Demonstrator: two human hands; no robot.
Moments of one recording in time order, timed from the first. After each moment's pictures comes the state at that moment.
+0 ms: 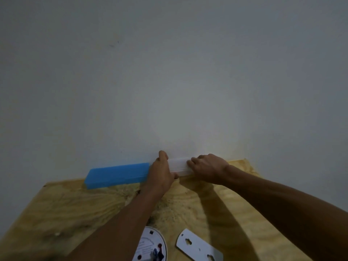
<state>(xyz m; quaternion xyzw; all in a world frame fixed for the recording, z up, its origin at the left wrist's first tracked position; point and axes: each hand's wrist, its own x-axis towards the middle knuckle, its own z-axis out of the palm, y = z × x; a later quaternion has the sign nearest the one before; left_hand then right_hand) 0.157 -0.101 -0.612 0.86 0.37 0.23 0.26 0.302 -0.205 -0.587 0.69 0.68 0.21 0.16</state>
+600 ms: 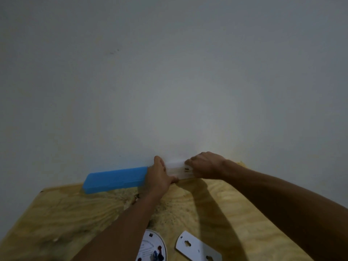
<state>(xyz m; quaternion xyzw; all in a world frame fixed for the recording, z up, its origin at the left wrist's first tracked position) 0.152 -0.104 -0.610 0.81 0.39 0.26 0.35 0.300 -0.202 -0.562 0.73 0.66 0.11 0.13</state>
